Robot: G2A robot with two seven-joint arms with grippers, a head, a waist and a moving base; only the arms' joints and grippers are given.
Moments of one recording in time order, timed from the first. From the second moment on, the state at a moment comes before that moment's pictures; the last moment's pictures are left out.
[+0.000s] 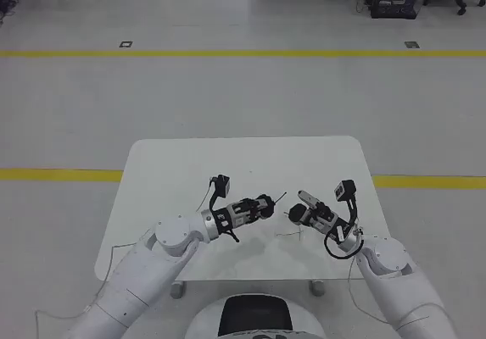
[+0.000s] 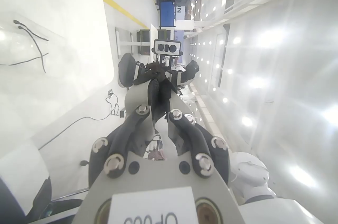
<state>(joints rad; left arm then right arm) 1.34 -1.19 -0.96 -1.52 -0.39 -0.06 -0.64 -1.62 -1.15 1.32 -1.52 0.41 -0.29 0.74</state>
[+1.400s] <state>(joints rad) 1.30 -1.16 -0.93 -1.40 -0.55 -0.11 -1.09 -1.38 -1.07 1.21 -1.24 0.56 -0.31 1.38</state>
